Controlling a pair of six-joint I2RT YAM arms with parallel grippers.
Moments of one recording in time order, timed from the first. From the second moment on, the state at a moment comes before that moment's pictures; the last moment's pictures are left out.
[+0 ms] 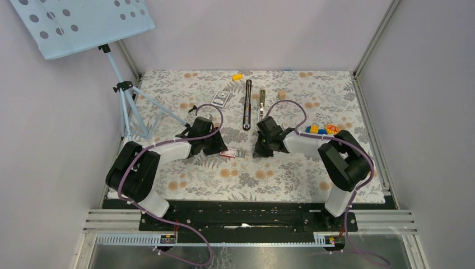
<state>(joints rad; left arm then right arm) -0.47 1.57 0.74 -0.04 0.15 -0.70 0.67 1.76 0.95 -0.23 -0.07 0.85</state>
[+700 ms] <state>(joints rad) -0.49 1.58 0.74 -0.04 0.16 -0.70 0.69 1.83 1.03 -0.23 -0.13 0.86</state>
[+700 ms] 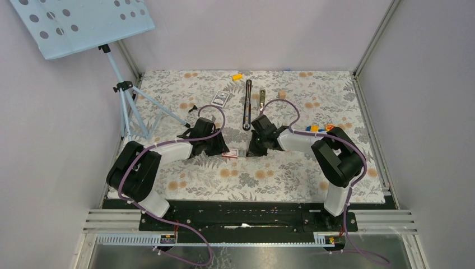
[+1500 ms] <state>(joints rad) -0.51 1.58 0.74 -0.04 0.17 -0.70 0.71 1.89 1.08 -0.22 -0.19 0.87</state>
